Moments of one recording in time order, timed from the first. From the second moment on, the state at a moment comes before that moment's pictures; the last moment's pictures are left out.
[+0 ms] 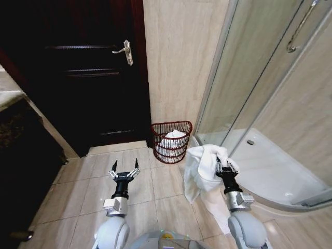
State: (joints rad) left arm 1.71 -1.46 -0.43 -2.18 -0.07 -0.15 -0.23; right arm -1.62 1.40 0.60 2.19 0.08 0.04 0.07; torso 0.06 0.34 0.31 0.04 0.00
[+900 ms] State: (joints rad) left arm 1.70 -1.46 -0.43 -2.15 -0.06 -0.15 -0.22; right arm -1.61 1.40 0.59 2.17 0.09 0.04 0.07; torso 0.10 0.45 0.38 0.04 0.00
